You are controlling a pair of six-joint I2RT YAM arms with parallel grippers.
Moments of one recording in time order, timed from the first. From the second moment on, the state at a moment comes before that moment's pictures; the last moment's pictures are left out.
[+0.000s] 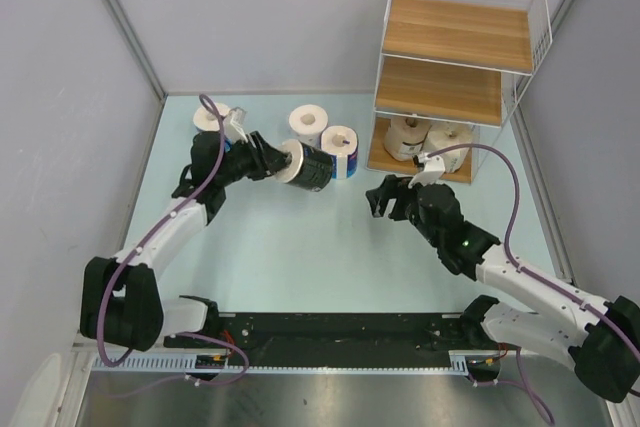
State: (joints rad) left arm -0.21 1.29 0.83 0.09 0.49 -0.58; right arm 0.75 0.96 0.60 0.04 0.32 0.49
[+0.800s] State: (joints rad) left arm -0.30 1.26 0.70 0.63 0.80 -0.93; right arm 0.66 1.06 0.59 0.59 -0.31 0.79
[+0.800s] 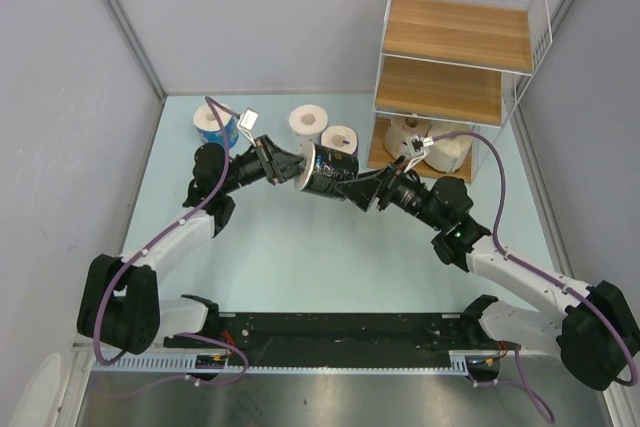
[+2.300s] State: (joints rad) left arm -0.39 1.33 0.65 0.88 0.79 -1.09; right arm 0.64 1.00 0.57 0.64 -0.32 0.93
